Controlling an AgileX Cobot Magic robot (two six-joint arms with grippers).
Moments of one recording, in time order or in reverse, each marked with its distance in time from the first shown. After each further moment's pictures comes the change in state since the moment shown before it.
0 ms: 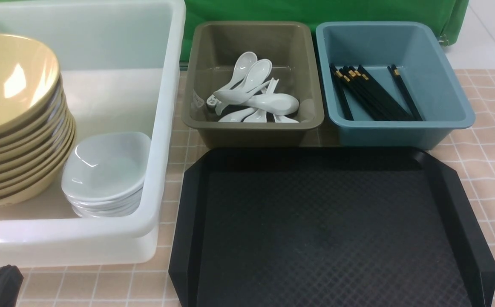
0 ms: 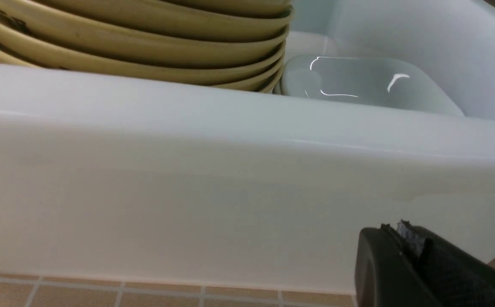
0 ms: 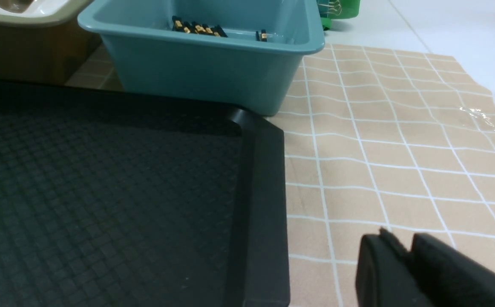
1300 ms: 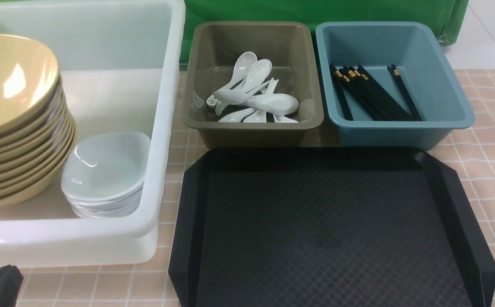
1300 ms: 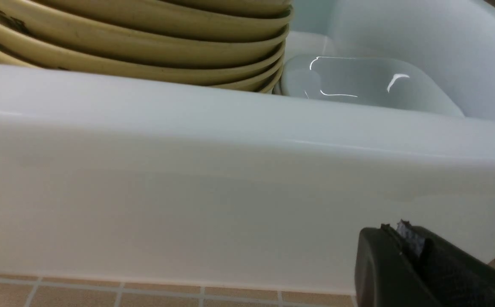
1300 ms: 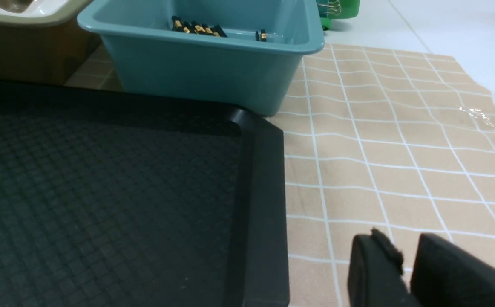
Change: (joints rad) right arm 0.000 0.000 0.000 0.000 0.000 0.000; left arm 0.000 0.000 0.000 0.000 0.000 0.000
